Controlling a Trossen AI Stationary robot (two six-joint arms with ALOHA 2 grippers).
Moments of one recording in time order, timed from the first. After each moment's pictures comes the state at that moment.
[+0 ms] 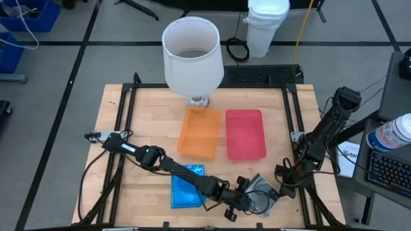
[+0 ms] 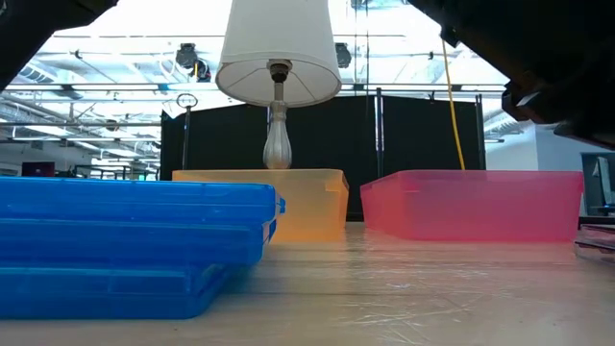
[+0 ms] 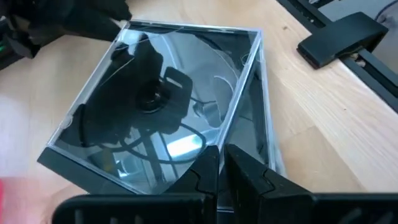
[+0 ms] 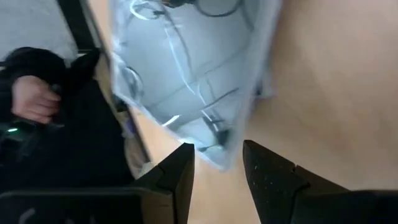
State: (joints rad) left arm -0.42 2.63 2.29 -0.36 -0.18 0.18; right arm 1.04 0.97 0.21 0.01 0.02 1.64
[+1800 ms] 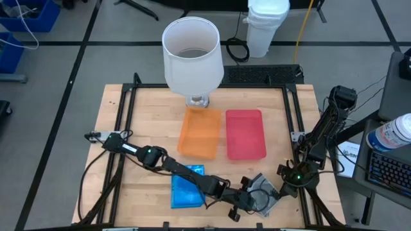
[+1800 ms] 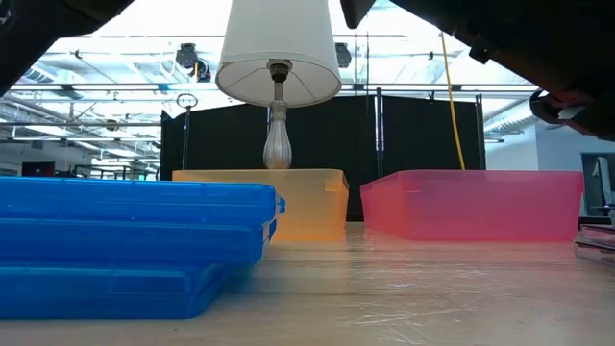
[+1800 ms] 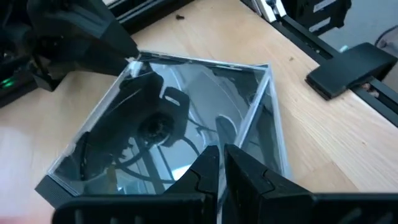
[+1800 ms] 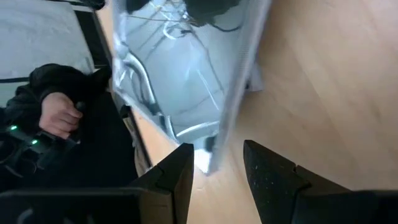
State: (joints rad) left arm -0.41 2.67 2.29 -0.21 -0.16 0.23; right arm 1.17 0.98 0.14 0.11 0.20 1.74
